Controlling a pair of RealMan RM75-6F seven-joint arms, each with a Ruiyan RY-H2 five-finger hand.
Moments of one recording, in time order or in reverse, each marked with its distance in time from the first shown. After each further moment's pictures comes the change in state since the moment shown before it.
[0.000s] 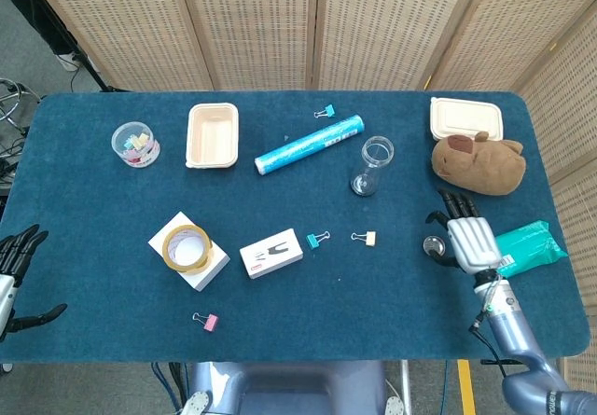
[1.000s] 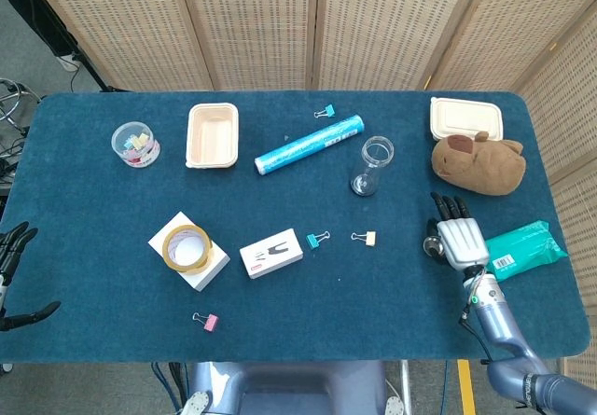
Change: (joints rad) left arm 0.009 0.010 -0.007 0.002 -0.007 0.013 -0.024; right arm 0.055 -0.123 -0.064 0.219 0.038 -0.040 -0.083
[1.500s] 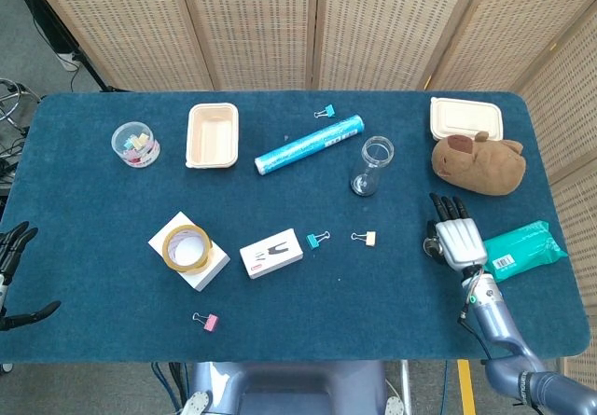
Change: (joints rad) left arm -0.001 -0.001 -0.002 -0.001 -0.003 -0.004 0.003; right arm 0.010 -0.041 -0.017 0.082 -0.016 -0.001 0.014
